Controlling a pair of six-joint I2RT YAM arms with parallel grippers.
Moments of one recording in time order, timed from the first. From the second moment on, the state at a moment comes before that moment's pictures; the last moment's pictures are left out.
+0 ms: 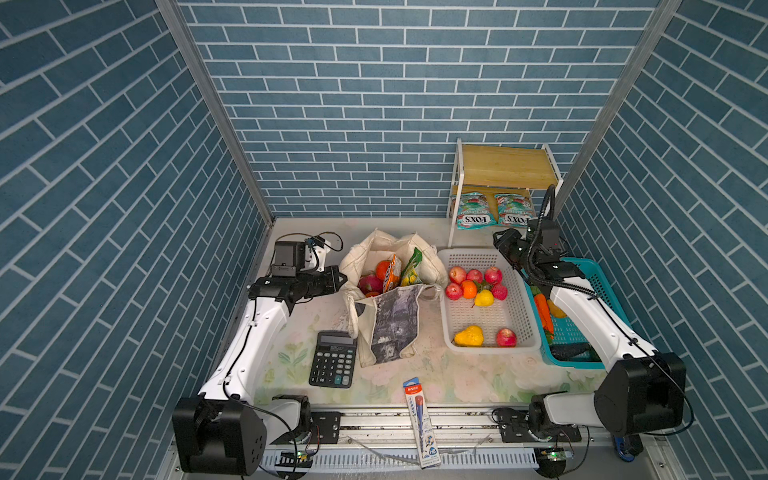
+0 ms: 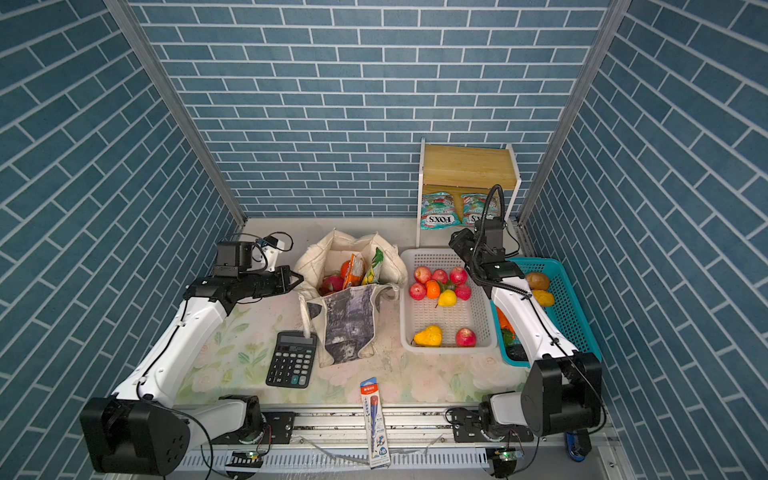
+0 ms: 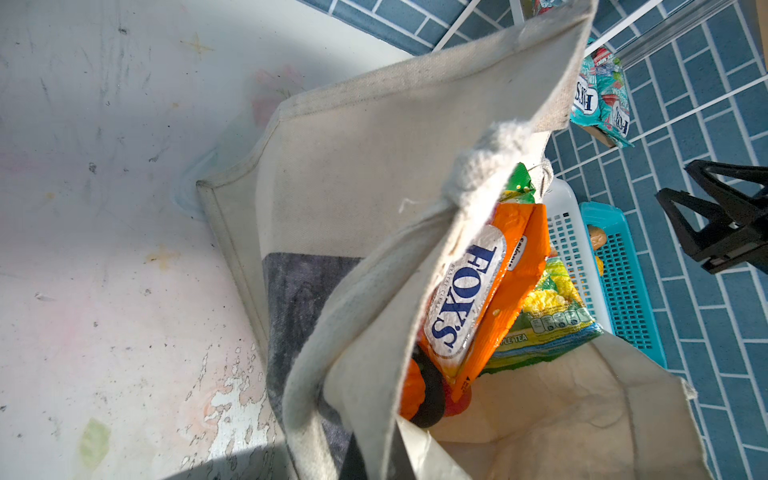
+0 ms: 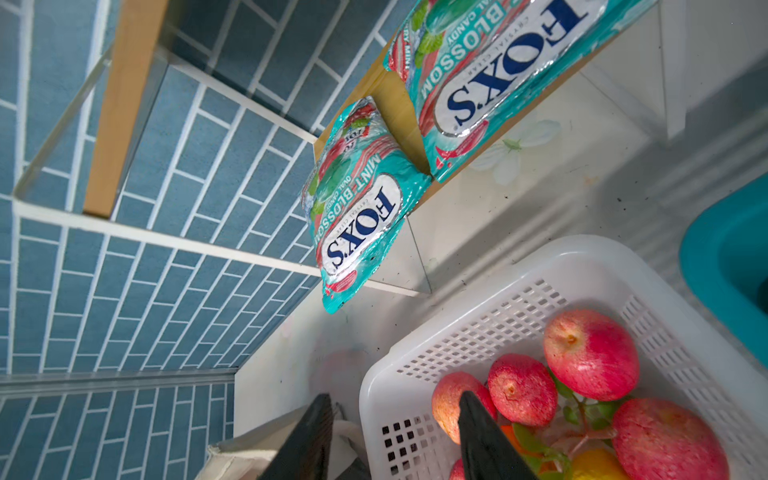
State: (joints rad) left arm -0.06 1.19 1.03 -0.65 0.54 -0.28; right arm 0.19 1.38 1.11 -0.20 -0.07 0.95
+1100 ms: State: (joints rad) left arm -0.05 1.19 1.03 -0.64 0.56 -0.29; right arm 0.17 1.82 1.22 0.29 -0.17 1.34
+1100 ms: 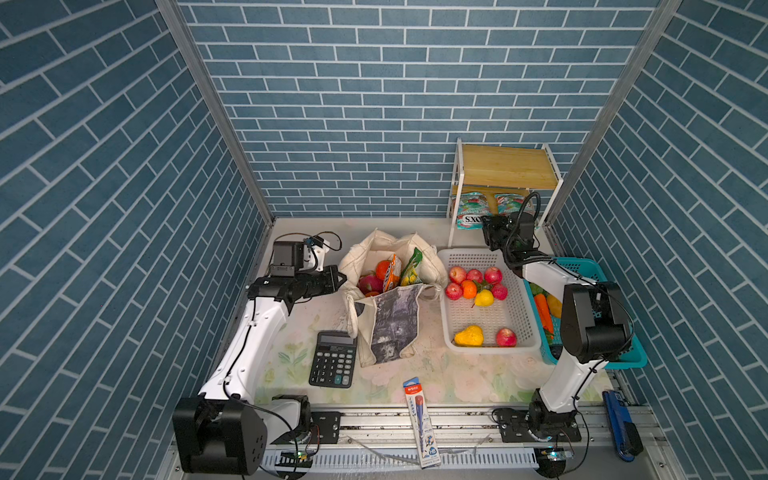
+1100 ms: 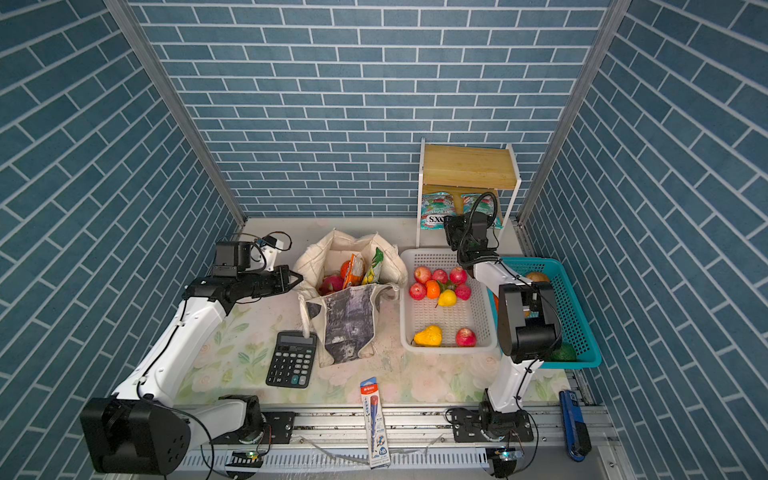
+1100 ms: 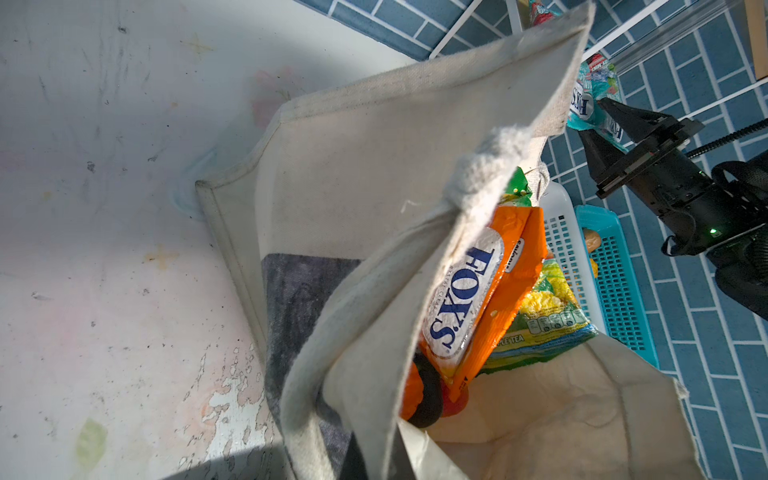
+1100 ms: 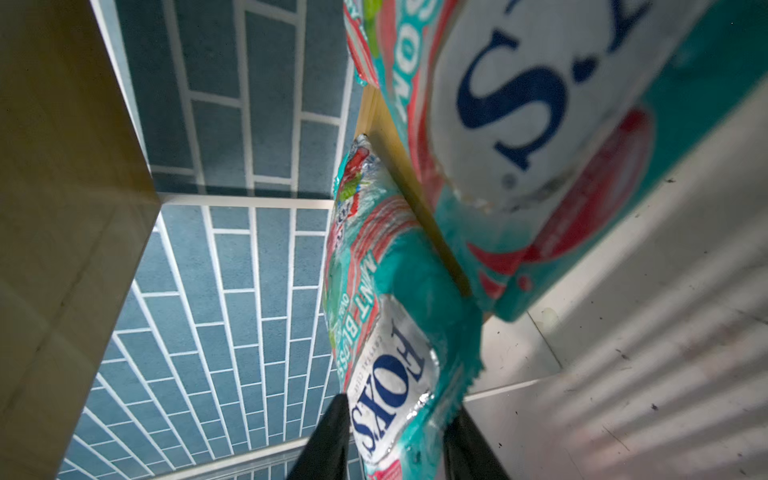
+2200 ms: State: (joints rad) left arm -0.04 1.19 1.02 -0.64 0.57 -0.30; right arm 0.18 1.70 1.34 0.11 -0.16 1.16
